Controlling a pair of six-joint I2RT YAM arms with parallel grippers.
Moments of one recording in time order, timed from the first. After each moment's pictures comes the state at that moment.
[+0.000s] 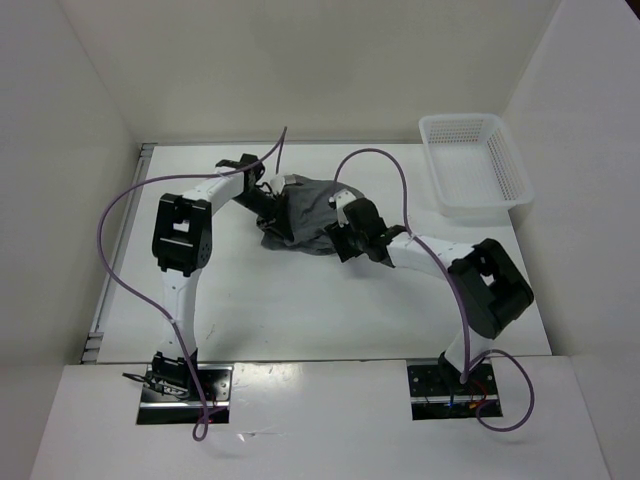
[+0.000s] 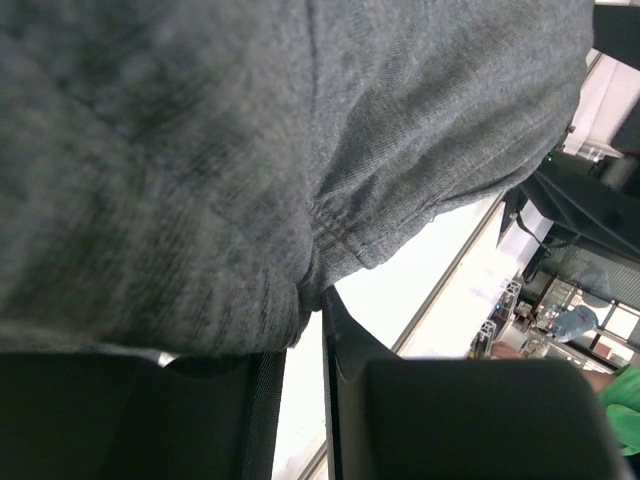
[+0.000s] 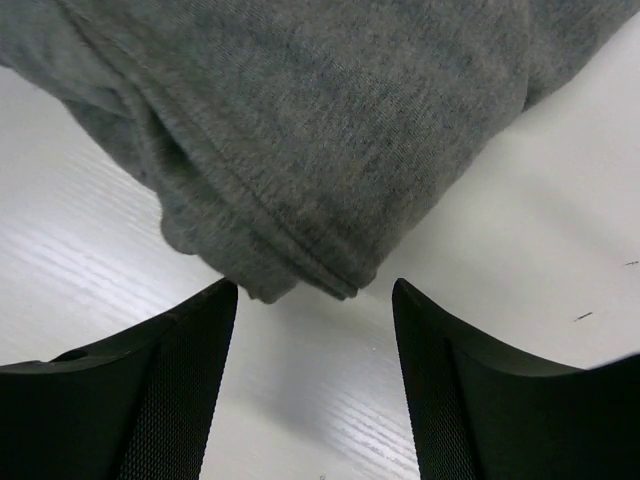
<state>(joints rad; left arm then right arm) -0.21 2.29 1.81 -0.99 0.85 0.07 0.61 1.66 0.95 -0.06 0.09 -0.01</state>
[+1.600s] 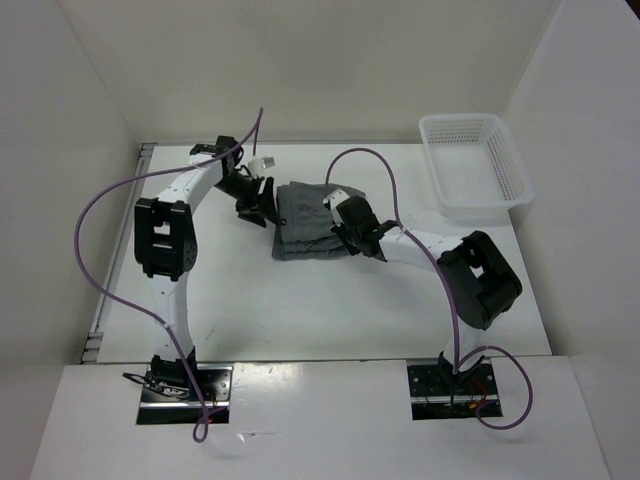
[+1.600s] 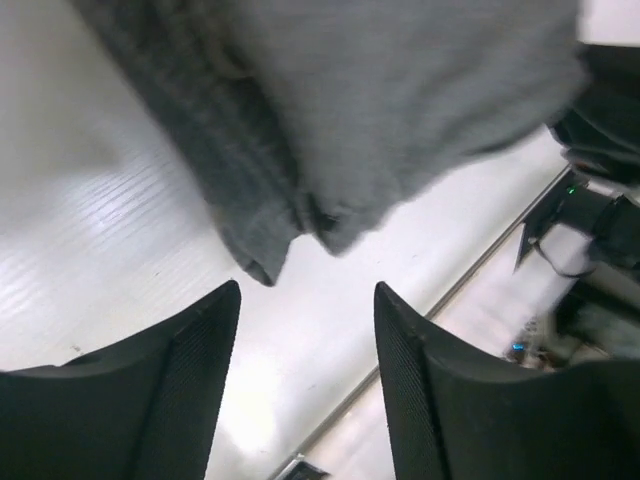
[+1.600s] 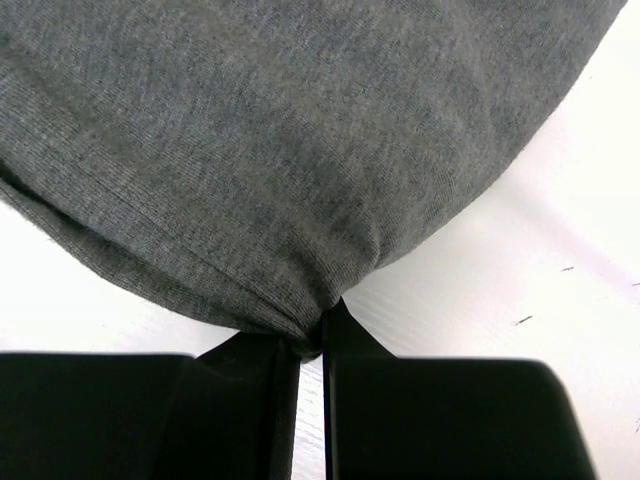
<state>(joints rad) -0.12 2.20 1.88 -1.11 0.72 0.07 0.62 1.74 1.02 -0.11 0.21 -0.11</state>
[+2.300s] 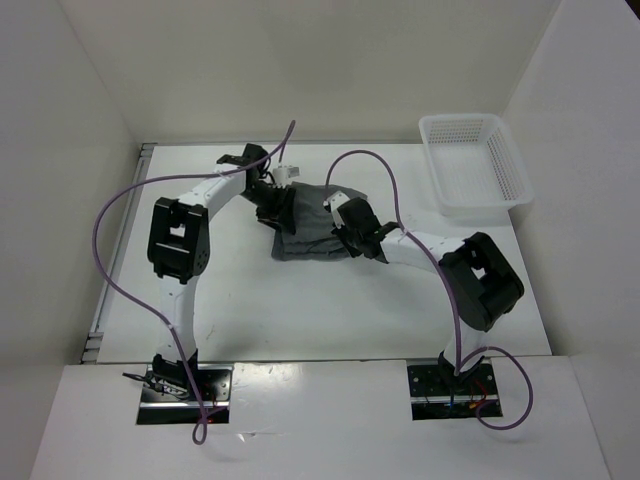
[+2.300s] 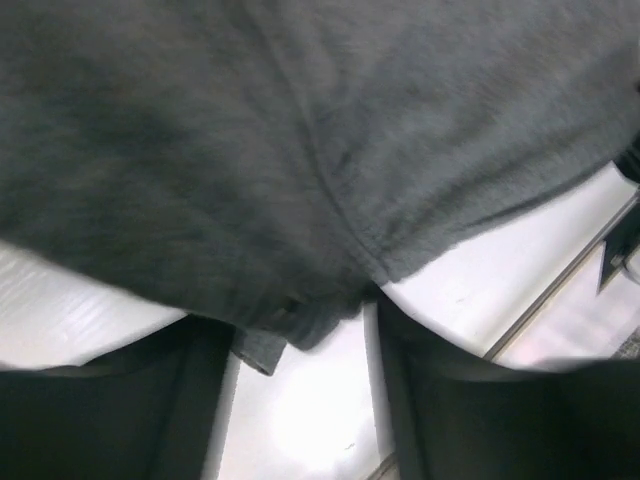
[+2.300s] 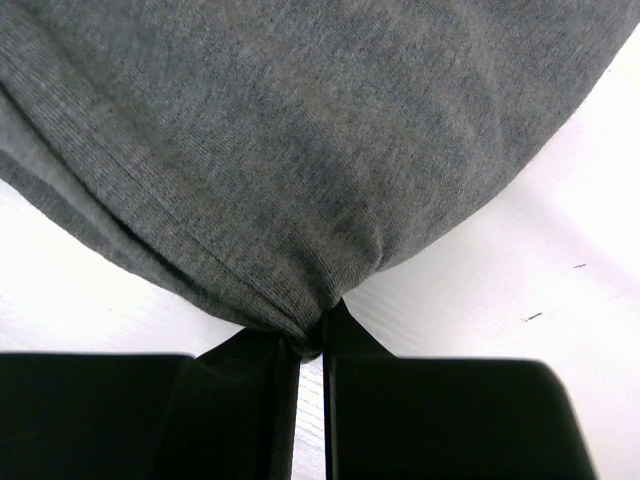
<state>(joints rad) -0.25 2.19 1.80 -0.91 0.61 0.07 0.62 1.73 1.00 -0.12 0.19 -0.12</state>
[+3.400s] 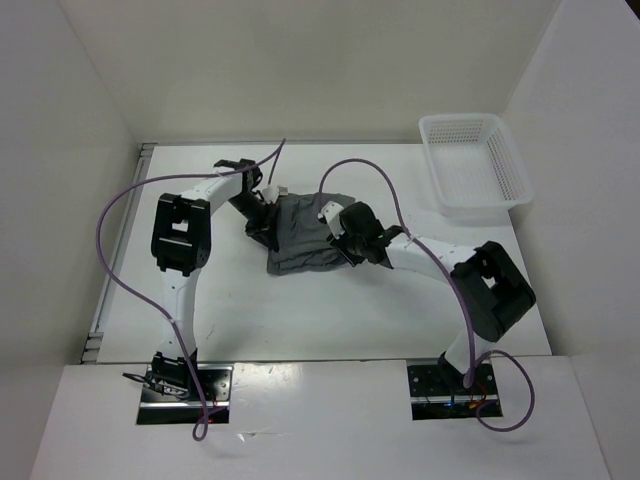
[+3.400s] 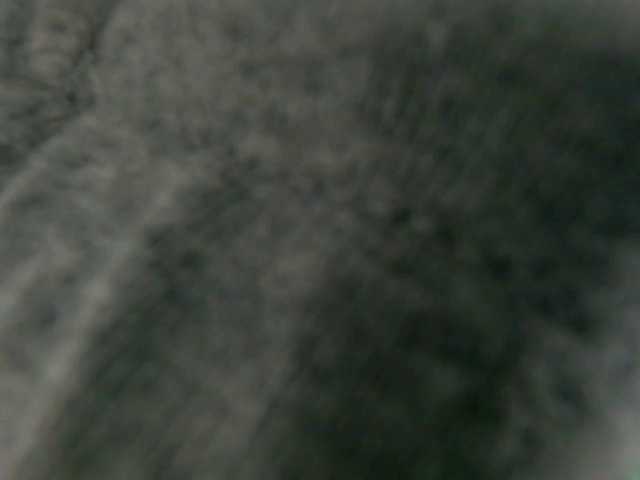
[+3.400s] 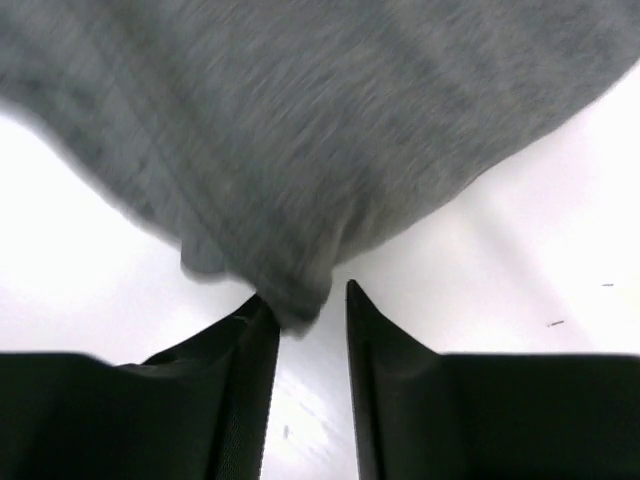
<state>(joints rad) -0.20 2.29 1.81 -1.13 0.62 0.06 0.64 1.66 0.96 -0.16 0.07 -0.23</state>
